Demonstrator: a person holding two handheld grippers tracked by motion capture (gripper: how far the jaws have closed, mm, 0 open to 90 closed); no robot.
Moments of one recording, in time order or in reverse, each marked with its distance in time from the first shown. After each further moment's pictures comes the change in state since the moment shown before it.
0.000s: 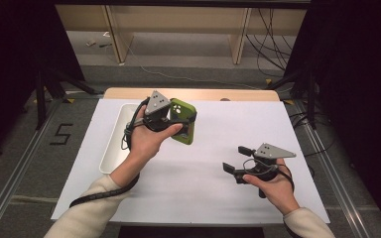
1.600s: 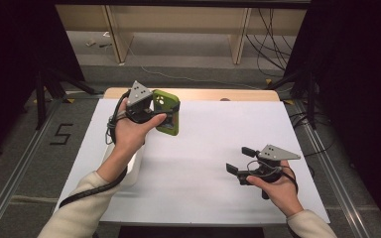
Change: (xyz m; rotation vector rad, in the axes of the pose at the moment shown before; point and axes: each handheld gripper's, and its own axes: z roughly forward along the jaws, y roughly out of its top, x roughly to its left) left arm 0.034 0.012 -0.022 -0.027 0.094 -0.010; right arm -0.002 -0.003 -0.009 -0.013 -0.010 0.002
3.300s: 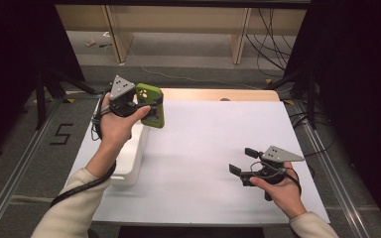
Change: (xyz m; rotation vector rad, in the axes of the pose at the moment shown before) left arm 0.035 0.003 -0.013 -0.020 0.096 -0.018; right arm -0.002 -0.003 -0.008 -0.001 -0.014 0.005
